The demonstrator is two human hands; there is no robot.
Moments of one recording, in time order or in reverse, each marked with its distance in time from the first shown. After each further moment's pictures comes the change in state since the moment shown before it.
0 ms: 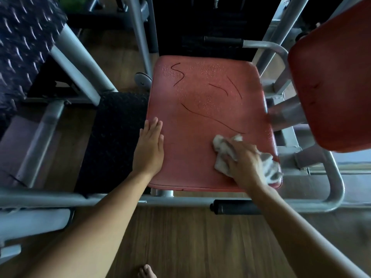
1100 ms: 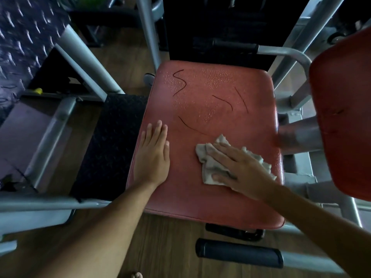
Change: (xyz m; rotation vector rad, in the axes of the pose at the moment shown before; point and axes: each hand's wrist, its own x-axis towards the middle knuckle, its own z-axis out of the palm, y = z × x) left_hand 0.031 0.030 0.029 0.265 0.049 -0.001; right_hand 0.085 0.059 -0.007 -0.177 -0.264 -0.721
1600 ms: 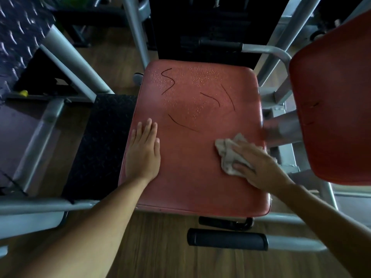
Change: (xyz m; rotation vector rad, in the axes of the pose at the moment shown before) left_hand 0.000 0.003 -0.003 0.014 -0.002 -0.019; right_hand -0.056 0.028 -0.023 0.186 0.080 0.246
